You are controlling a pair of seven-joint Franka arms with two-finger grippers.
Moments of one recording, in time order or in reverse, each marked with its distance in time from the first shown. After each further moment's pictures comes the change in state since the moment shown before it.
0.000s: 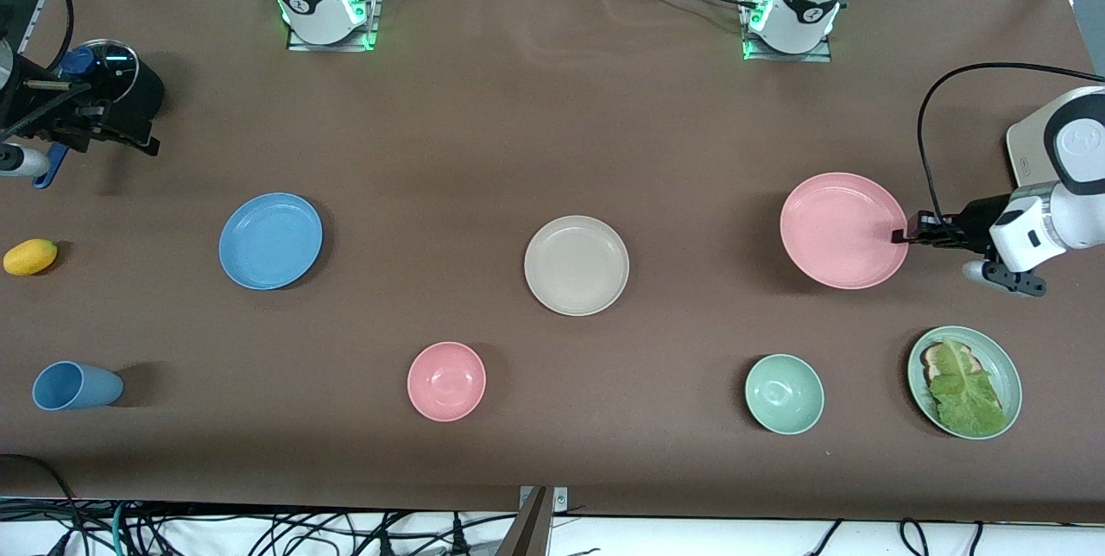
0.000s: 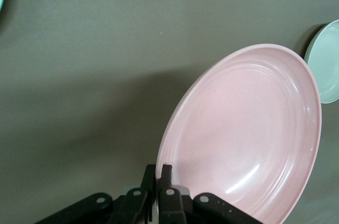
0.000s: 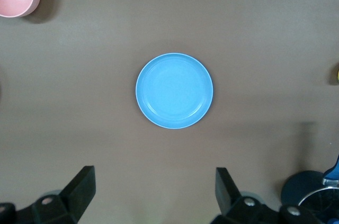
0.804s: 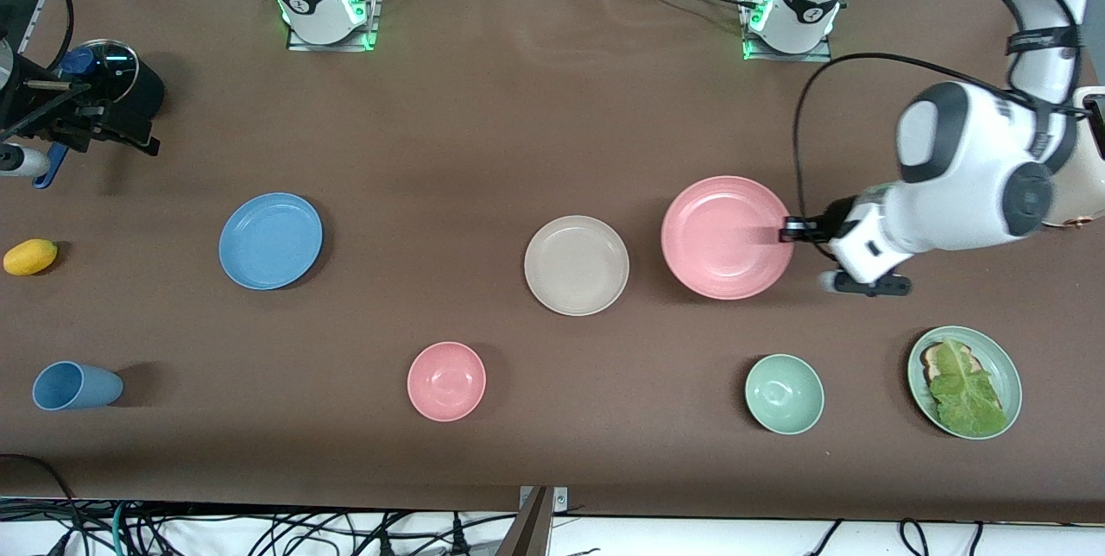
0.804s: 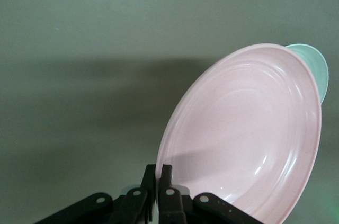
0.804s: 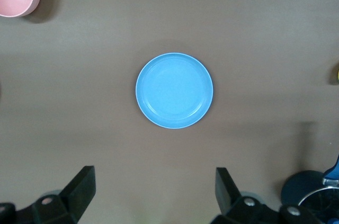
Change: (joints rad) left arm -0.298 0.005 -0.107 0.056 0.061 0.055 -0.598; right arm 0.000 0.000 0.000 0.000 0.000 0.000 0.000
